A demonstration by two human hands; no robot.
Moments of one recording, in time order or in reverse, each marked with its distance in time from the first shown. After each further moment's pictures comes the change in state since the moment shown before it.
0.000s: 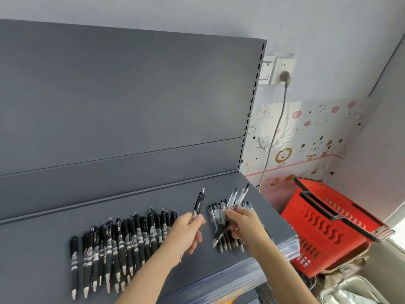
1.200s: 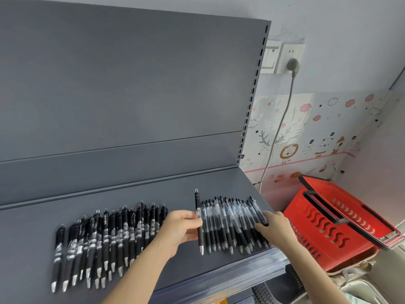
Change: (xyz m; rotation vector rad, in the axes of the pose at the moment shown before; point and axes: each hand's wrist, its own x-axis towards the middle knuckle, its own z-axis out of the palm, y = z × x) left_hand 0.037 -0.008 0.022 -0.325 0.058 -0.117; right_hand 0.061 0.041 -0.113 -1.115 0.135 0.021
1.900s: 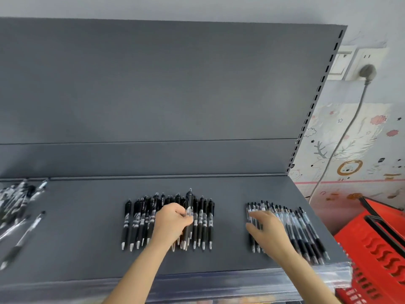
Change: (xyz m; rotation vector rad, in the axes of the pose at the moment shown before) left_hand -0.047 -0.010 -0.094 0.539 0.553 0.218; right_hand -0.055 -0.109 0.027 0.180 0.000 -0.439
